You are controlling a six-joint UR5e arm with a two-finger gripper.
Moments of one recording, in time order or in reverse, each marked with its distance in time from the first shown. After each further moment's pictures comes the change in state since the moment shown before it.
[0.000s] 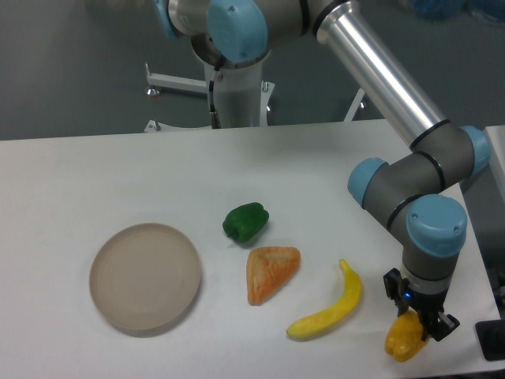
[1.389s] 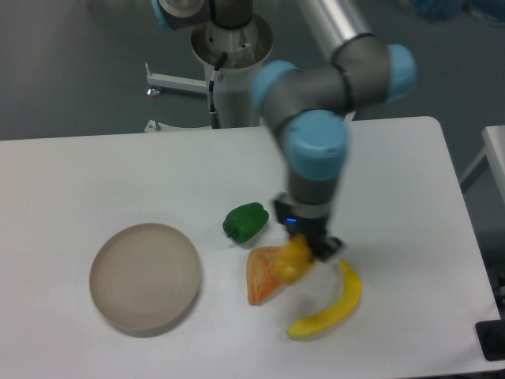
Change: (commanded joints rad) arm -0.337 0.425 -0.449 -0.325 -0.001 -0.622
